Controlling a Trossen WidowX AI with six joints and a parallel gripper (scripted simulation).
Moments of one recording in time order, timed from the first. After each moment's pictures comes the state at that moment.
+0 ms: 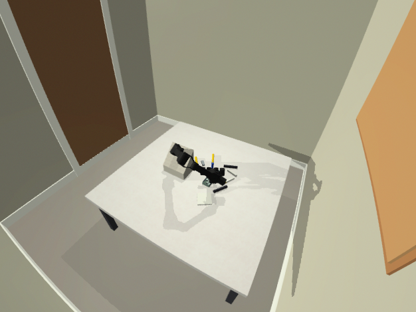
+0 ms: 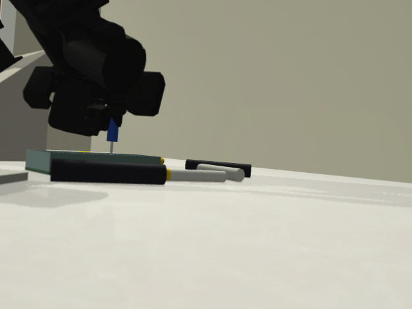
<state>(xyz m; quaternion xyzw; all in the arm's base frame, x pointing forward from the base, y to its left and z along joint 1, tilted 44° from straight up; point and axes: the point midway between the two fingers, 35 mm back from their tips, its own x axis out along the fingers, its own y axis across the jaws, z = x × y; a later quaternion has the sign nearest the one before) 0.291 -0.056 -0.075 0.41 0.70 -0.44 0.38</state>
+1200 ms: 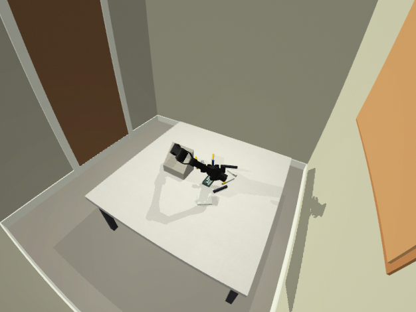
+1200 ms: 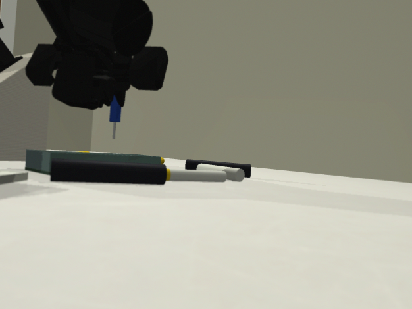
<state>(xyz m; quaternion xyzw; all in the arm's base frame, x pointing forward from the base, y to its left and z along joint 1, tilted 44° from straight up) 0.295 -0.034 -0.052 0.40 0.70 -0.44 0.39</state>
